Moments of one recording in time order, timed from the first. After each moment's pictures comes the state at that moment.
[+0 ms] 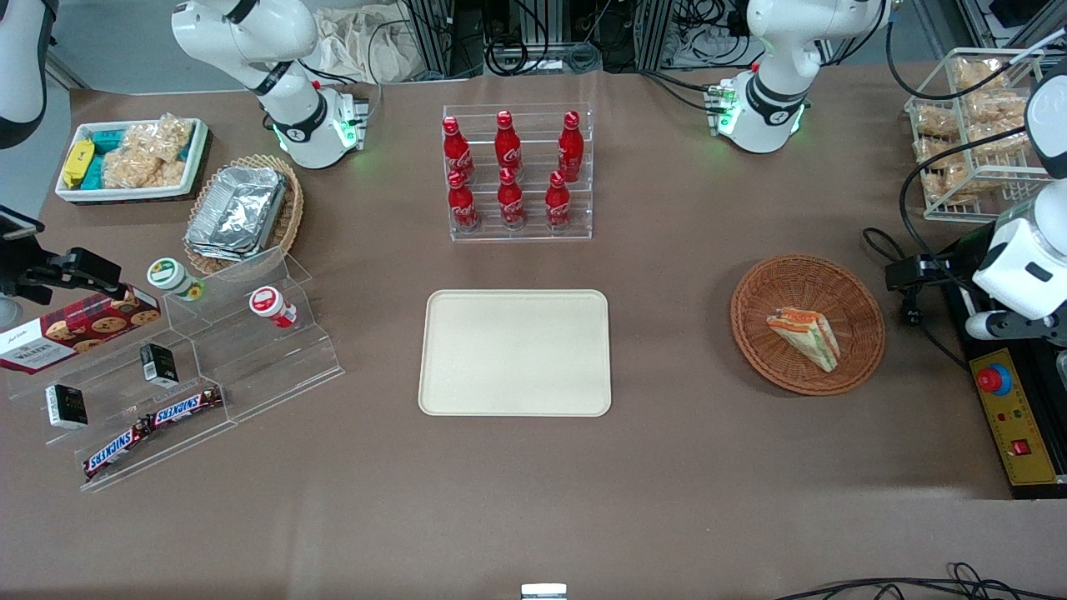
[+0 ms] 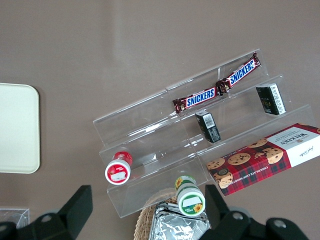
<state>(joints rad) 0.04 0.14 -0.06 -1.55 0.01 1.61 -0.06</state>
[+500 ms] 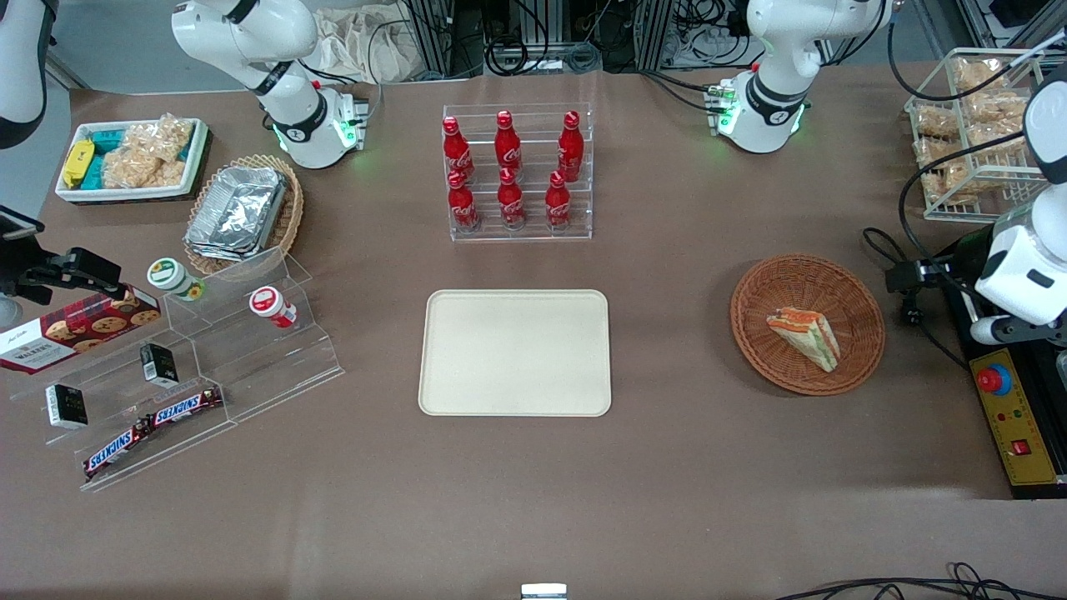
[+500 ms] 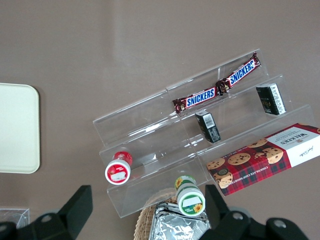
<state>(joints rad) 0.04 0.16 -0.06 -1.56 0.03 1.61 -0.20</state>
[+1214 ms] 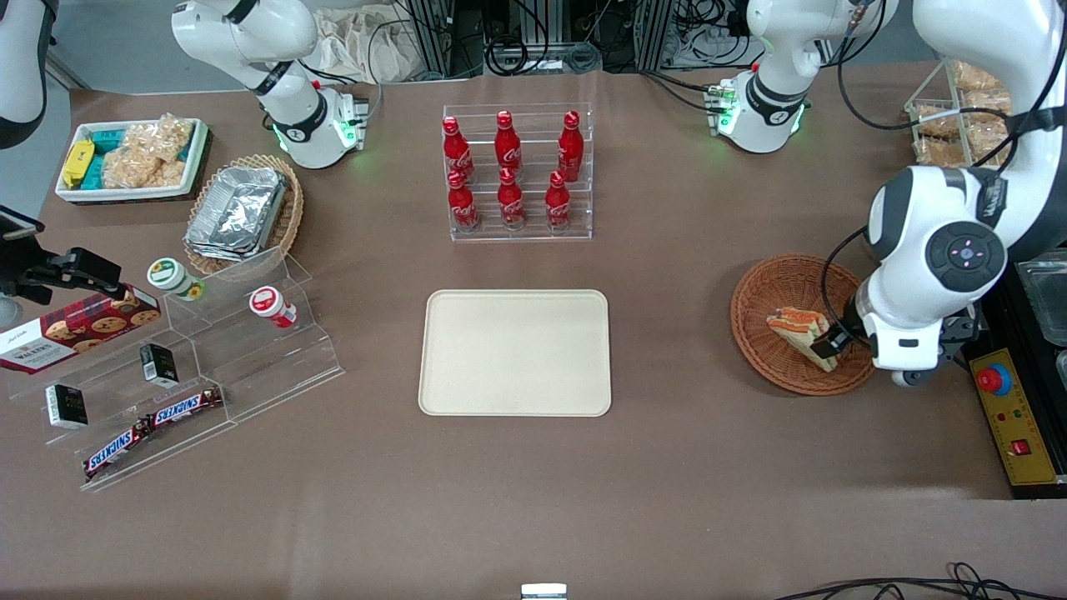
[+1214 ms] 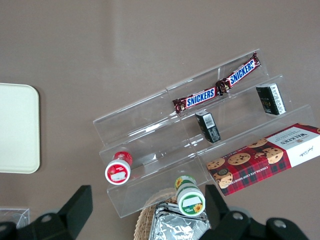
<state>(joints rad) 0.03 0.24 -0.14 -1.90 0.21 2.04 -0.94</state>
